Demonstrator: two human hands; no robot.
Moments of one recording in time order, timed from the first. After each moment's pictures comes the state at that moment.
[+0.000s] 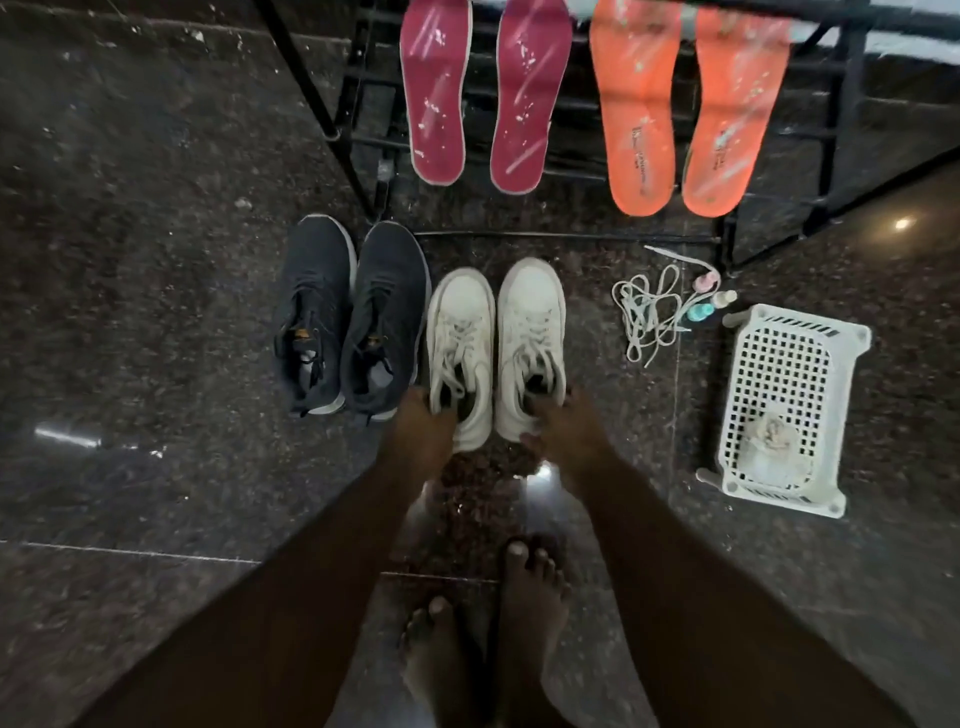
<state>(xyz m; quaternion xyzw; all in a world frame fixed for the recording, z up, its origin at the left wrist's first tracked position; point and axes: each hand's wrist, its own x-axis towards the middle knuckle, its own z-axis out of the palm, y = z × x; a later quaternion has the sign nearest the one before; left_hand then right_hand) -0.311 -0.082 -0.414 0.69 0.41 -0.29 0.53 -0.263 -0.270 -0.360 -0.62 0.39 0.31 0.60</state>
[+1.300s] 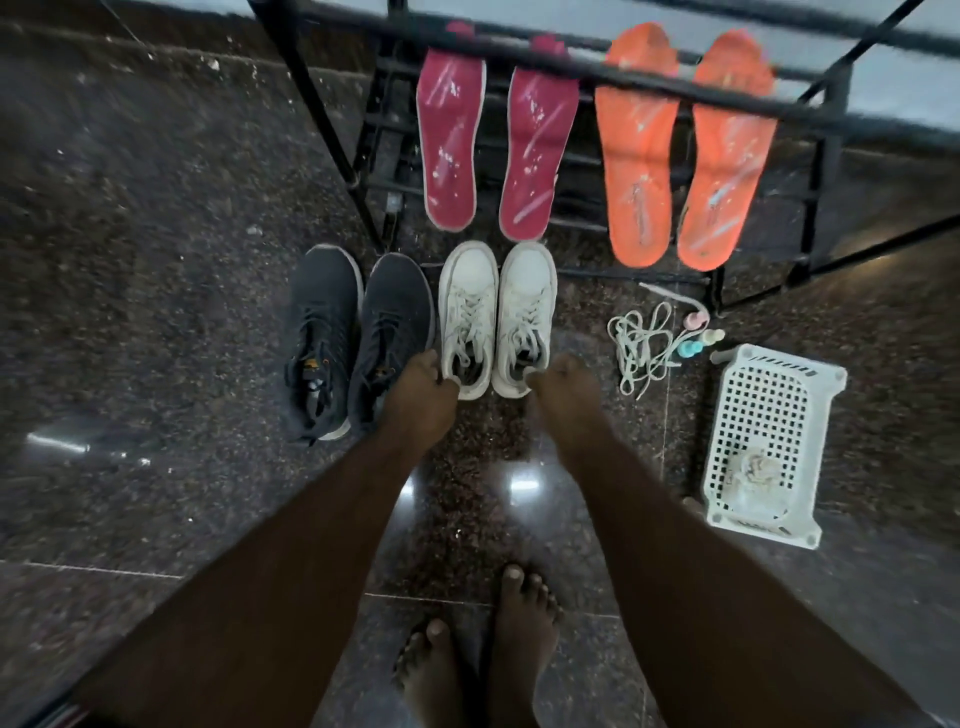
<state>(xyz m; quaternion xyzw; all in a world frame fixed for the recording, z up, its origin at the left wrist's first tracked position) -0.226 -0.083 -0.317 0.73 0.36 -0.25 0.52 -0.193 -0.246 -0.323 -0.78 0.29 0.26 0.49</state>
